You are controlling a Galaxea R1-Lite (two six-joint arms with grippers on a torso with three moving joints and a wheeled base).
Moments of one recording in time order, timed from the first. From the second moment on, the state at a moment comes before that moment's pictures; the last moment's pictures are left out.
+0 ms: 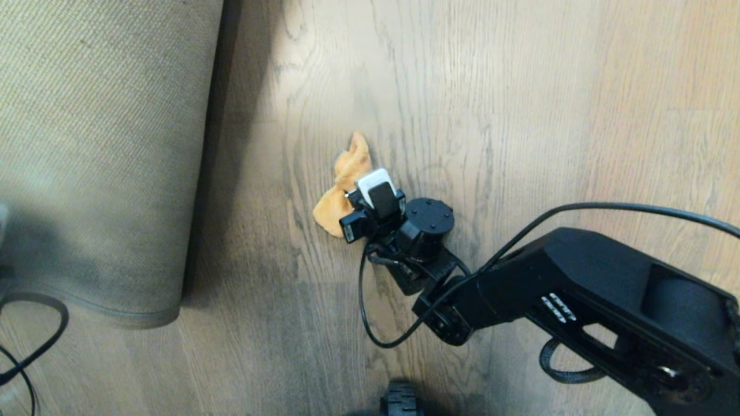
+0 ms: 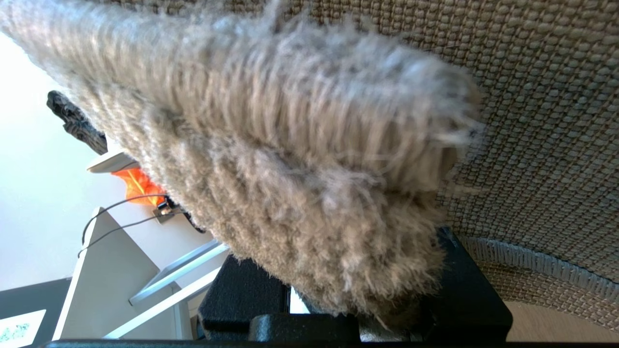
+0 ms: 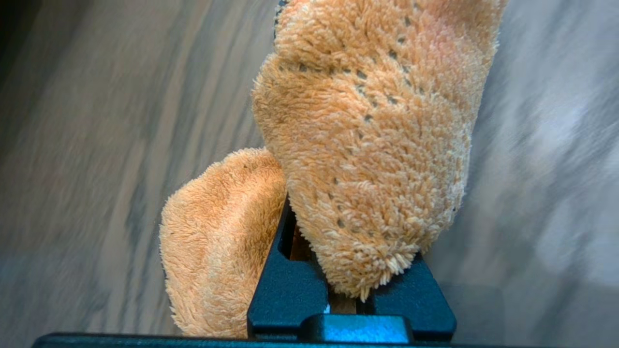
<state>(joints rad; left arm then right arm) 0.26 1.39 -0.11 -1.52 0.67 0.88 0.75 2.42 -1.45 -1.27 -0.25 -0.32</state>
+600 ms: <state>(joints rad) 0.26 1.39 -0.11 -1.52 0.67 0.88 0.62 2.33 -1.47 -1.25 -0.25 -0.32</state>
